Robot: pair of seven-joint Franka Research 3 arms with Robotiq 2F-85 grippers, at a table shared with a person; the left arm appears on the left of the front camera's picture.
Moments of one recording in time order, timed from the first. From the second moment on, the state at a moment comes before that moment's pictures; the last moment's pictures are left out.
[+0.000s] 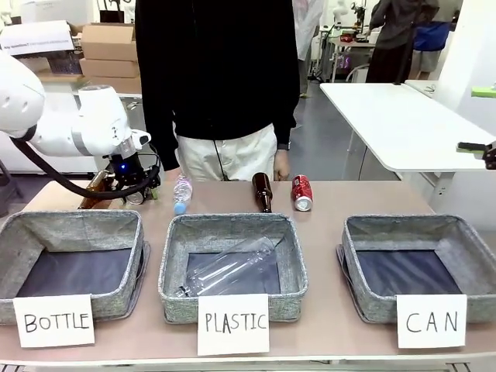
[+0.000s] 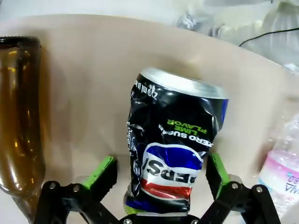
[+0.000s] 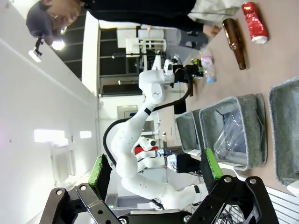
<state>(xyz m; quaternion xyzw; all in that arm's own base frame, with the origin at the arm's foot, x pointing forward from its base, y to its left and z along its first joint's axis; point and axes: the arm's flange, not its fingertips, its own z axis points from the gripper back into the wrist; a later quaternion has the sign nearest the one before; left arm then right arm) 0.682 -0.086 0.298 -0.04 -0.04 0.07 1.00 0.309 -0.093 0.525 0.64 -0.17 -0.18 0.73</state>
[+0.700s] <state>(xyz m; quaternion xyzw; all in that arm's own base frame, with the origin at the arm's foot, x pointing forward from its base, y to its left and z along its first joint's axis) 0.688 -0.096 0.311 -0.05 -0.05 0.07 1.00 0.309 -0.093 0.525 0.64 -0.17 -0.18 0.73</state>
